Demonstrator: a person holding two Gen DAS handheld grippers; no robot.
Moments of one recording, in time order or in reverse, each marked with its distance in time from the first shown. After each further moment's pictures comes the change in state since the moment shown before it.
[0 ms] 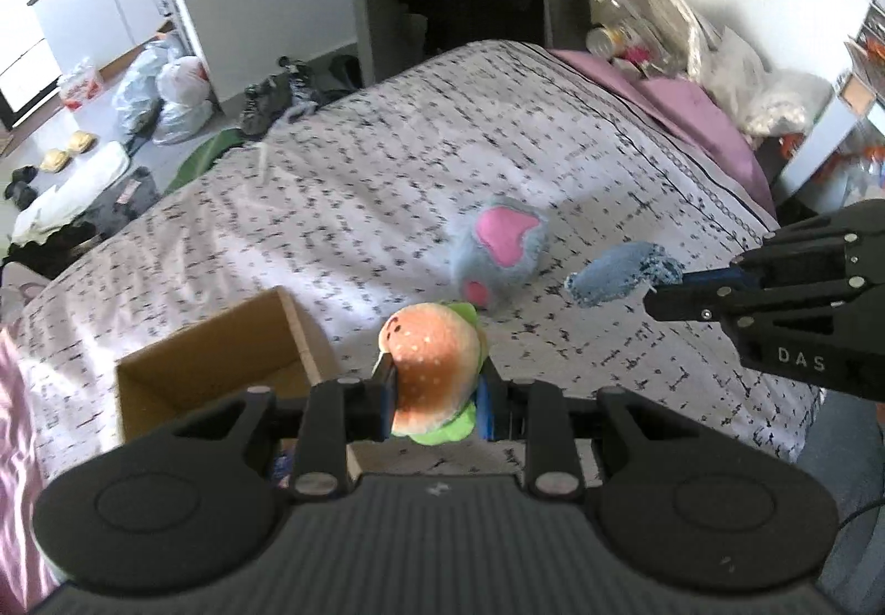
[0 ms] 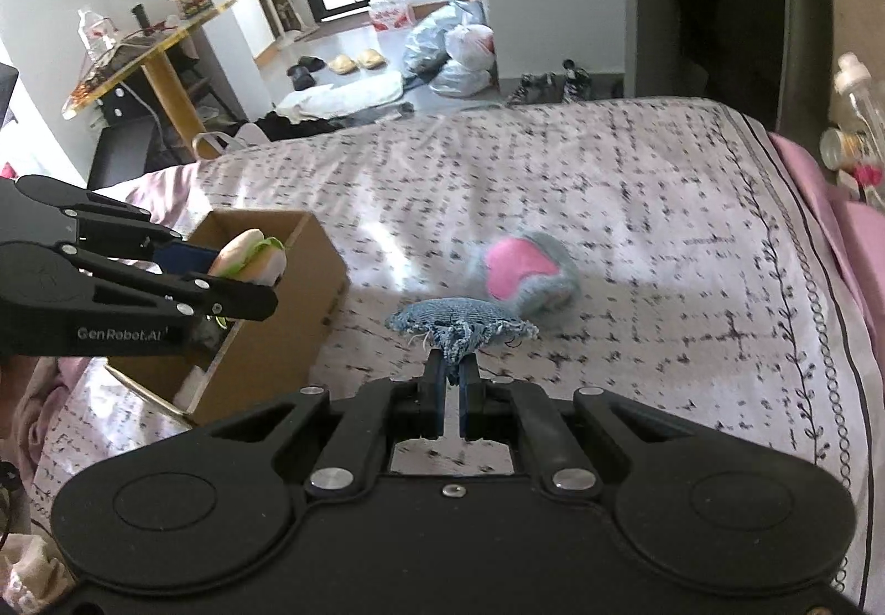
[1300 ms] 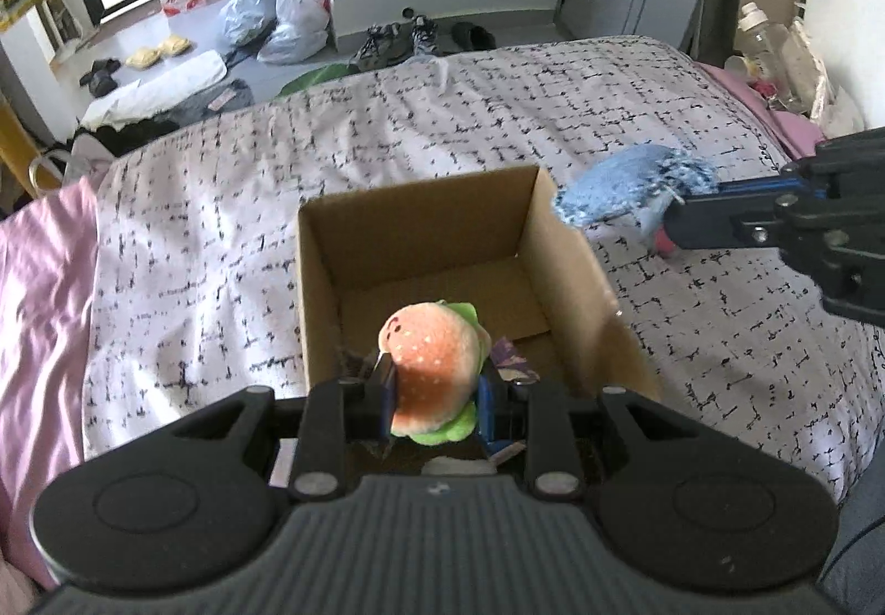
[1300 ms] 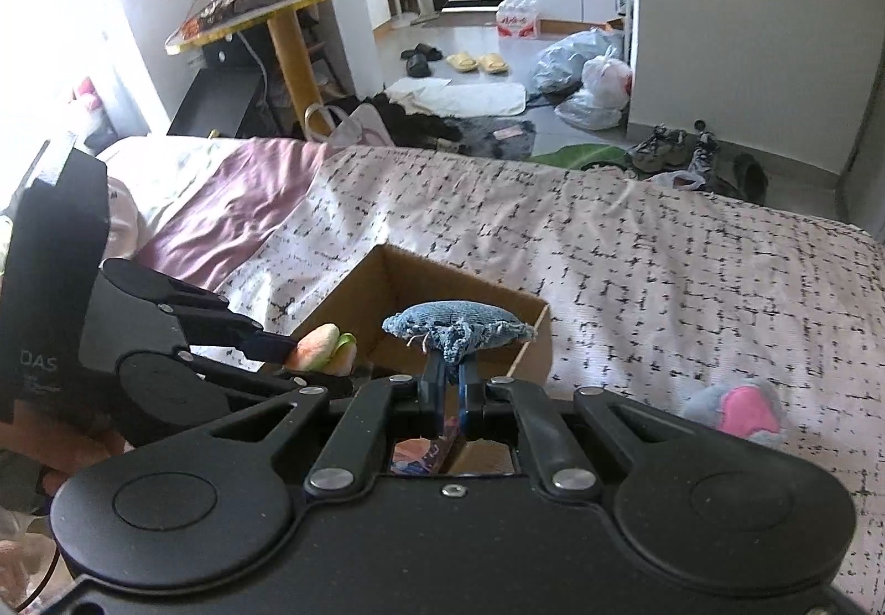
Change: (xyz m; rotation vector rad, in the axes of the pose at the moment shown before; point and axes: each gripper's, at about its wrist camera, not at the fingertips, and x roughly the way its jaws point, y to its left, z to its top) left arm 0.007 0.127 -0.079 -0.231 0.035 0.073; right arm 0.056 0.145 0.054 -0.233 0.003 0.114
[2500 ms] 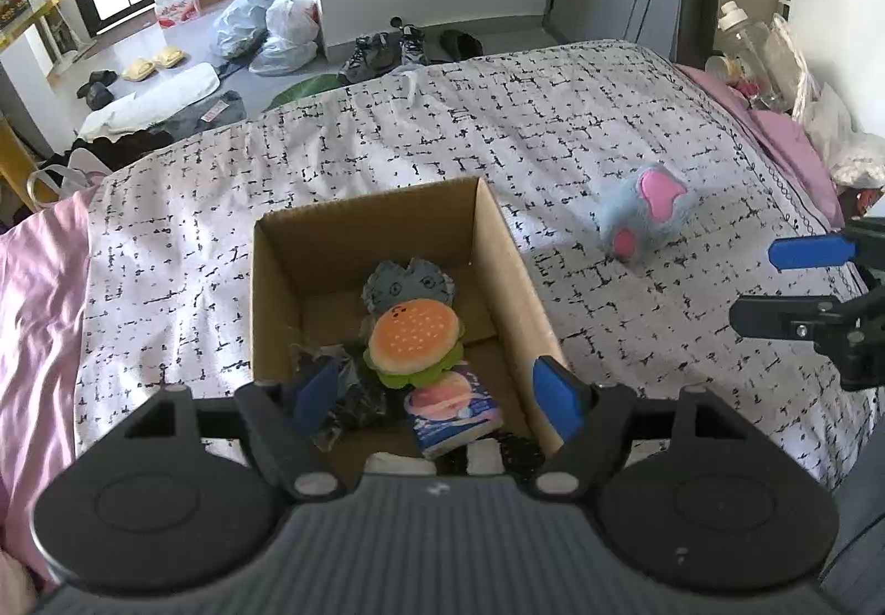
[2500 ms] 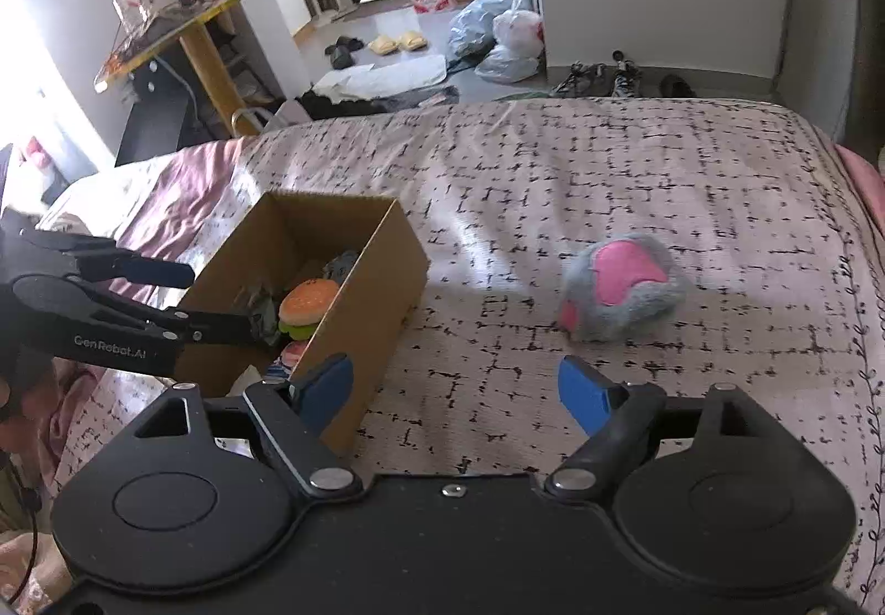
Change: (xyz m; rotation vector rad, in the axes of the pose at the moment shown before) left arm -0.021 -0.042 0.003 0.014 -0.018 0.010; right arm -0.045 -0.077 -0.070 0.210 0.022 -0.055
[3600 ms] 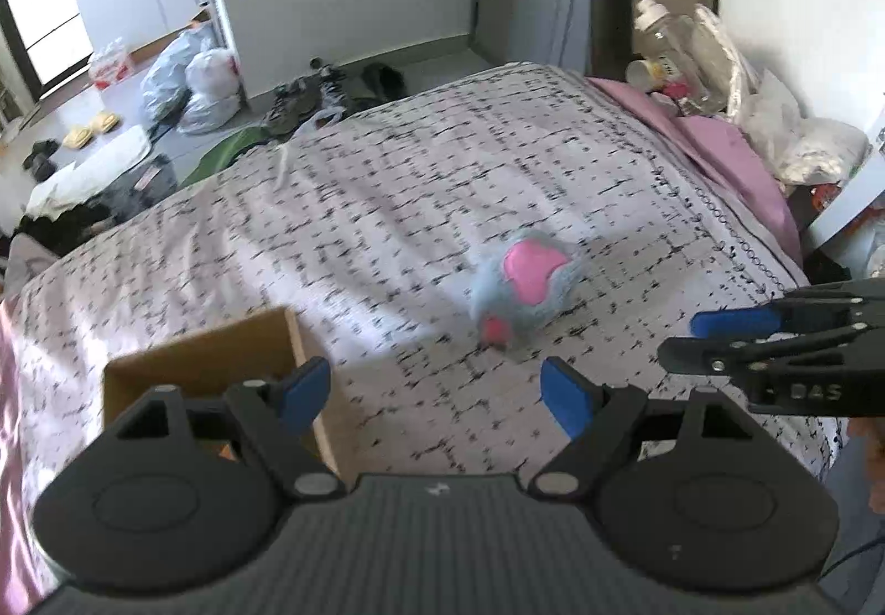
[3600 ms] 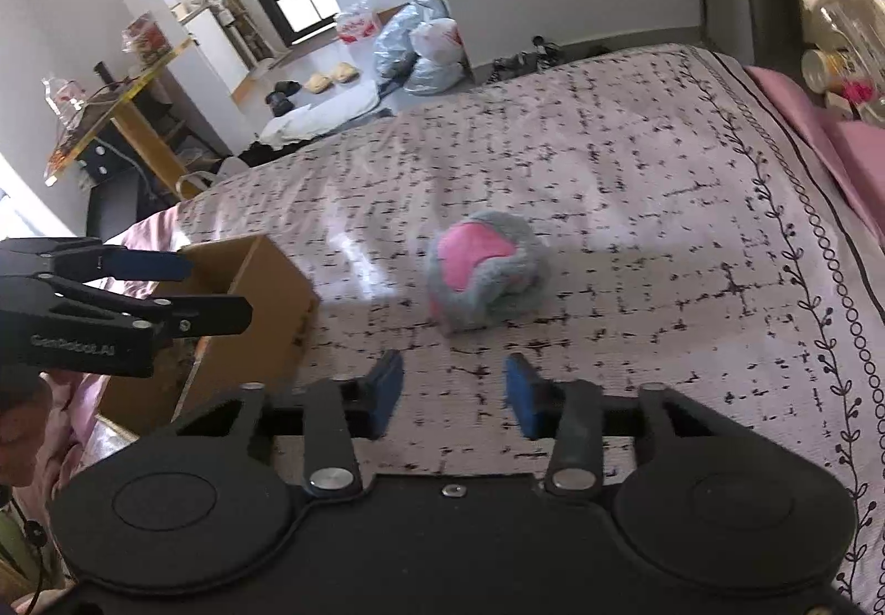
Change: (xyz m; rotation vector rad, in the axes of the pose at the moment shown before) left arm 0.027 -0.106 0.060 0.131 -0.056 -0.070; right arm 0.001 -0.101 -0.019 0.208 -0.029 -0.018
